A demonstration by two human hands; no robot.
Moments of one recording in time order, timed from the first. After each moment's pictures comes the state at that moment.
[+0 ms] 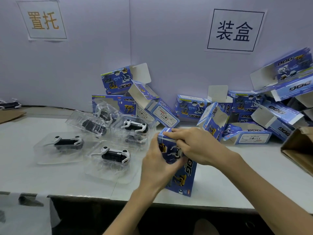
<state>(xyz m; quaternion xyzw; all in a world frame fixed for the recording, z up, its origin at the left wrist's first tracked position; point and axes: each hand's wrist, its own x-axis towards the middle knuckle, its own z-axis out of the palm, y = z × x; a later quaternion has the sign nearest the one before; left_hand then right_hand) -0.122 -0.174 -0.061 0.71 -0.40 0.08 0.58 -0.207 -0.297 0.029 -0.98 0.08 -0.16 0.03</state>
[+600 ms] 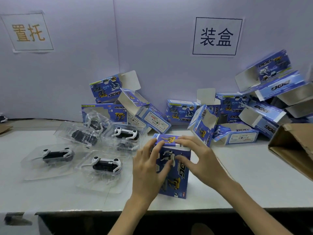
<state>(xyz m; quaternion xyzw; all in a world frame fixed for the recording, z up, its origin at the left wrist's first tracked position) -0.112 -0.187 -0.081 0.69 -0.47 0.31 0.46 -0.242 -0.325 -0.032 -0.89 0.02 -0.41 0.20</state>
